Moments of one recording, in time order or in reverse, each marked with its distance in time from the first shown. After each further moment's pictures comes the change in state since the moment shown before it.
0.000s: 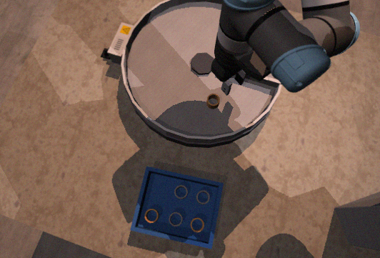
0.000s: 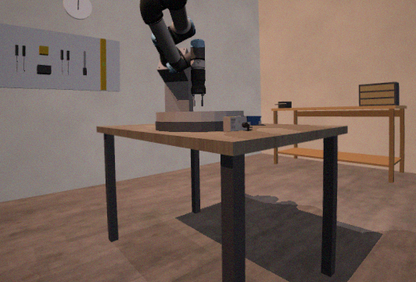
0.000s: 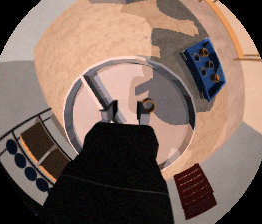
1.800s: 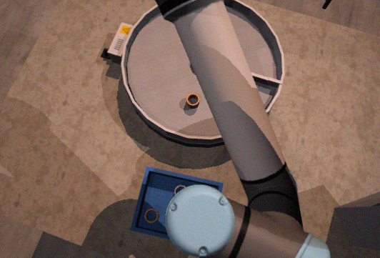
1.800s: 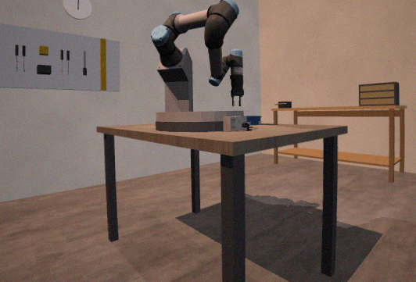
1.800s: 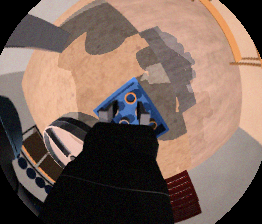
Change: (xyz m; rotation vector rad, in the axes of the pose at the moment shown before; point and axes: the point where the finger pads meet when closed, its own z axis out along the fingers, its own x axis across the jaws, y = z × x) arm 0.256 -0.200 -0.002 -0.004 0.003 -0.003
